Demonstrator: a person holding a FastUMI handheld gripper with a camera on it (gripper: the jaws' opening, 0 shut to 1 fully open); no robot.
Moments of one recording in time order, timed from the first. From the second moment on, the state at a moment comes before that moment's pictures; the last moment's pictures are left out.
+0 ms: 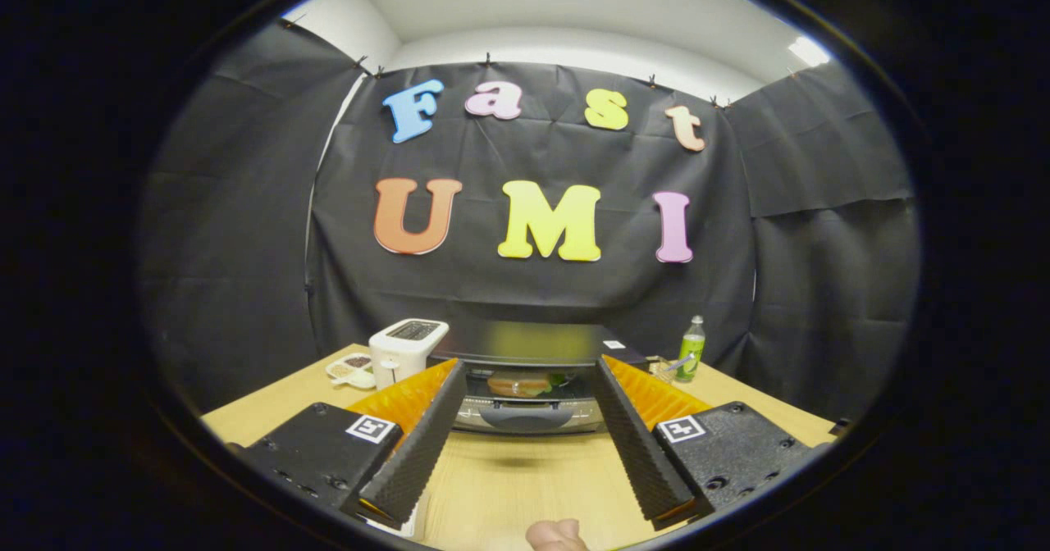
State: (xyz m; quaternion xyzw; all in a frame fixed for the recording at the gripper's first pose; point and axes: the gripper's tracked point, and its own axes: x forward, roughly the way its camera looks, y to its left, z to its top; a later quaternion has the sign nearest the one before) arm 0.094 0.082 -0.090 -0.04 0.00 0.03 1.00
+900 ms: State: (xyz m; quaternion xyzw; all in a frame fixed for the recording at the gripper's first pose) arm 0.003 0.064 0.011 -0.04 -0.07 0.00 1.00
